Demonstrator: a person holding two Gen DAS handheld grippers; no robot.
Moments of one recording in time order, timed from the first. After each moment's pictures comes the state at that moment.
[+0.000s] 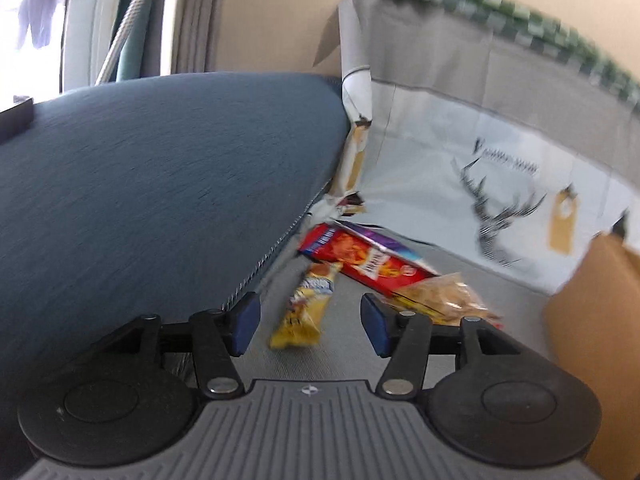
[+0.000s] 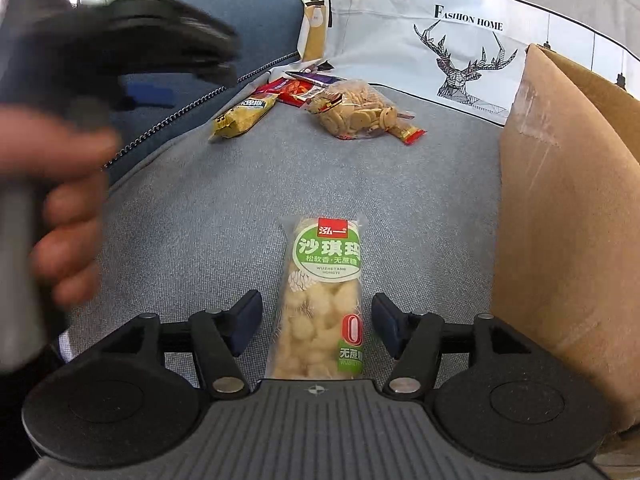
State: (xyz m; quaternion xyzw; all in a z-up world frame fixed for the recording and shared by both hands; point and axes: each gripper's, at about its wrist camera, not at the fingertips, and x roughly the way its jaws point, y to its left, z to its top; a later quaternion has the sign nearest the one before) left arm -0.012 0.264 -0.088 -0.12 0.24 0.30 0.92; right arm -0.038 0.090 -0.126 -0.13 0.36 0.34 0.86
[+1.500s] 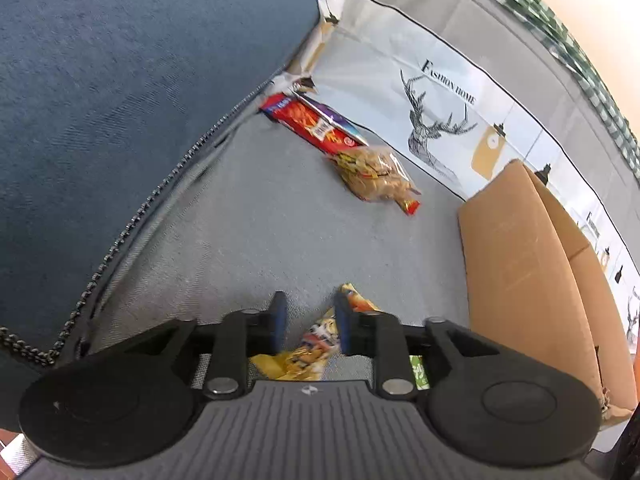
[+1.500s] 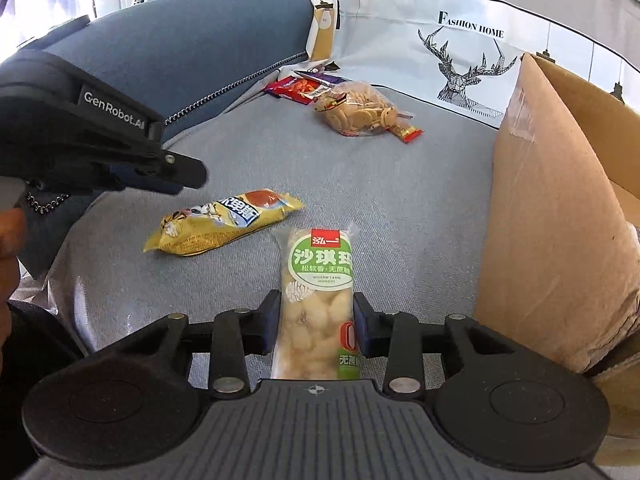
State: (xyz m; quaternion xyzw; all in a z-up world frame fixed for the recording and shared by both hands) left arm -0.094 0.251 -0.097 -0.27 0.35 0.15 0.88; right arm -0.056 0.075 -0.121 -0.14 0.35 0.35 0.86
